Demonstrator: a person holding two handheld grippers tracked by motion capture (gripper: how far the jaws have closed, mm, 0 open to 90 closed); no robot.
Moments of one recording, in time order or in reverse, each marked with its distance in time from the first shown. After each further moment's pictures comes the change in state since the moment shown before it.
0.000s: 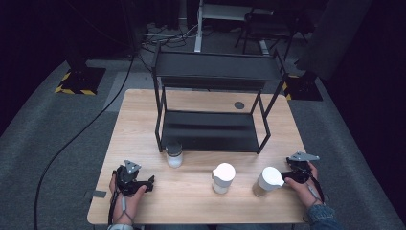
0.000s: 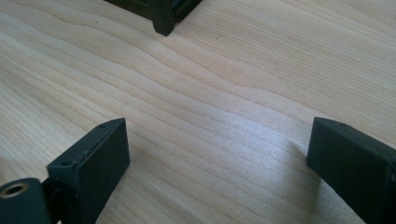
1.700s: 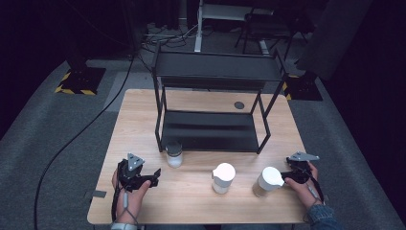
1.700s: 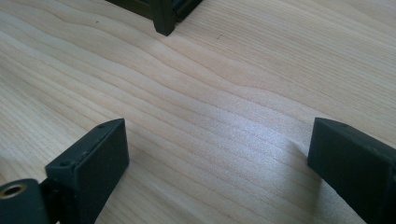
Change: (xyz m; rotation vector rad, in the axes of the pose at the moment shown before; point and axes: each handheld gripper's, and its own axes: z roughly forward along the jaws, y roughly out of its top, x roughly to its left) left arm -0.024 0.038 -0.038 -0.124 -0.074 0.029; right arm 0.000 0.000 0.000 0.000 0.002 -0.002
